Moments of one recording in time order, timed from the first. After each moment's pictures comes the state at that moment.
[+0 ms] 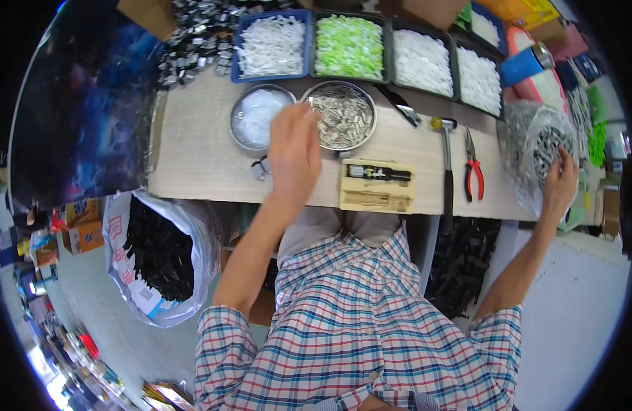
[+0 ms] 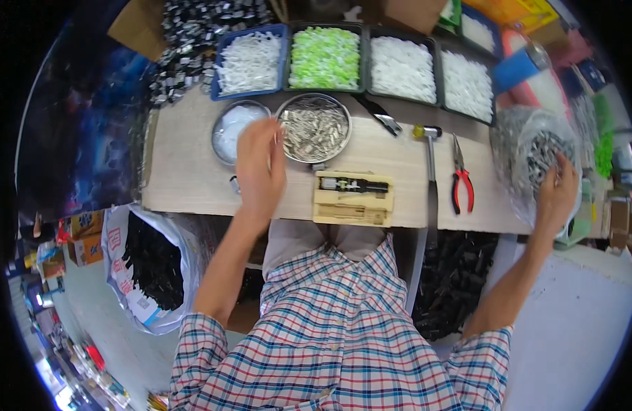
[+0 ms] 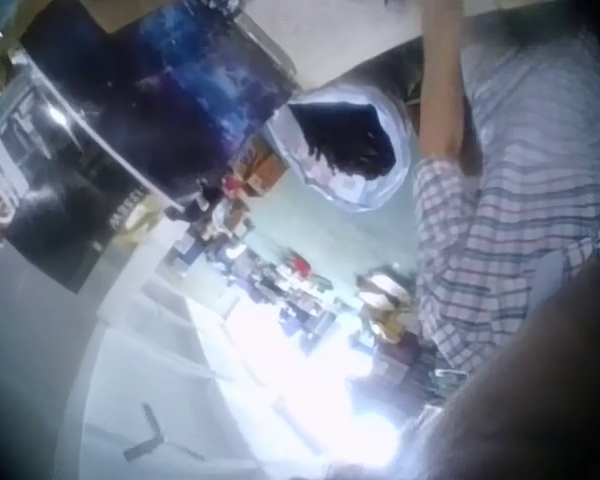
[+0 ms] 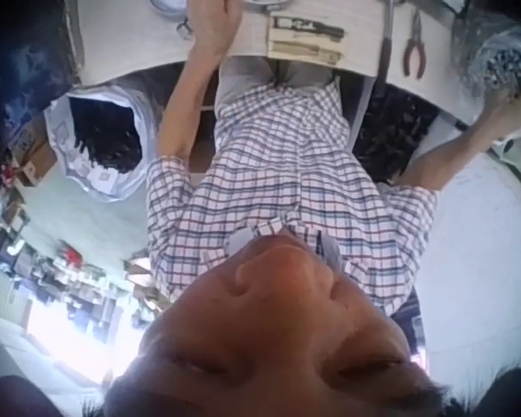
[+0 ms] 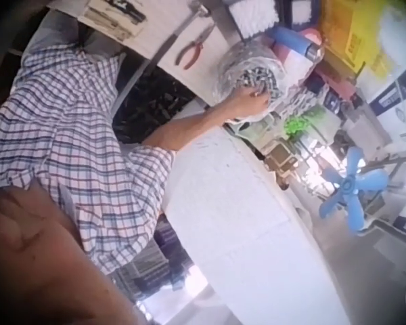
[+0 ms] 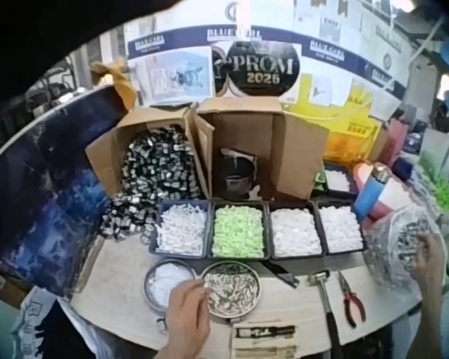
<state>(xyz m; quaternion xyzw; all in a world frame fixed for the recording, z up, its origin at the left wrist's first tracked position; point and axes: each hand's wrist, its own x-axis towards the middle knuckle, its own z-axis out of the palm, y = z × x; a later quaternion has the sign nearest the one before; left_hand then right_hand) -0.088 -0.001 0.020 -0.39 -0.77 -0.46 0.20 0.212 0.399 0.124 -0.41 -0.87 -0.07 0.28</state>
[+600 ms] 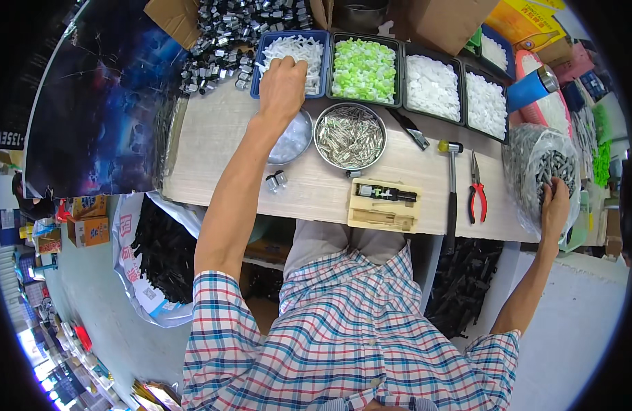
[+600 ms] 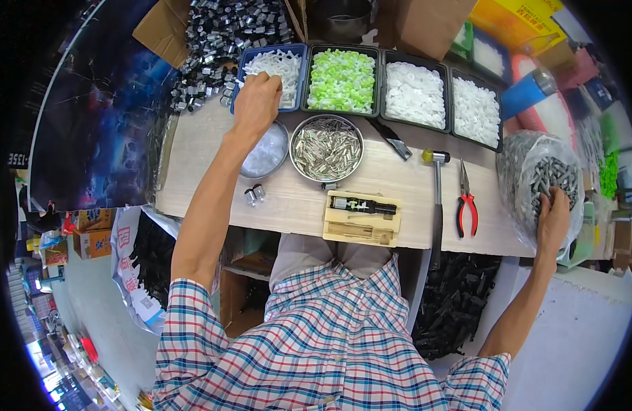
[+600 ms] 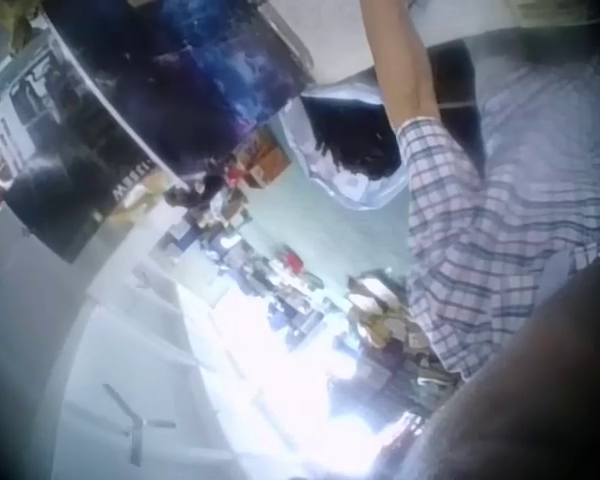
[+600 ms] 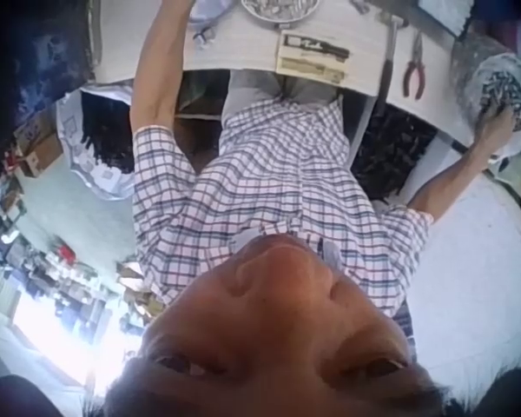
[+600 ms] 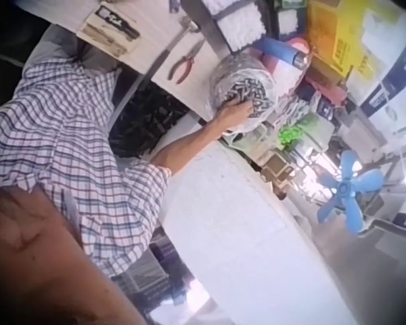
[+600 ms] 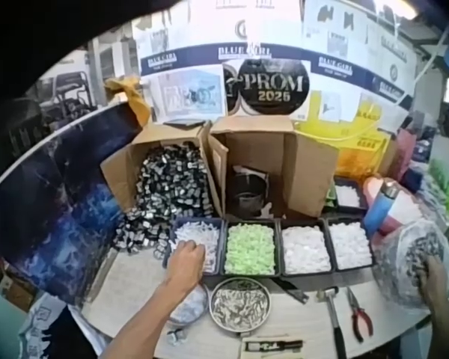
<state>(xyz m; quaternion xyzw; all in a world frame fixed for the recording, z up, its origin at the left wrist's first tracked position) -0.244 0.024 0.017 -0.41 -0.87 -0.17 0.21 0.228 0.430 0.098 -0.36 -0.91 -0.08 0.19</state>
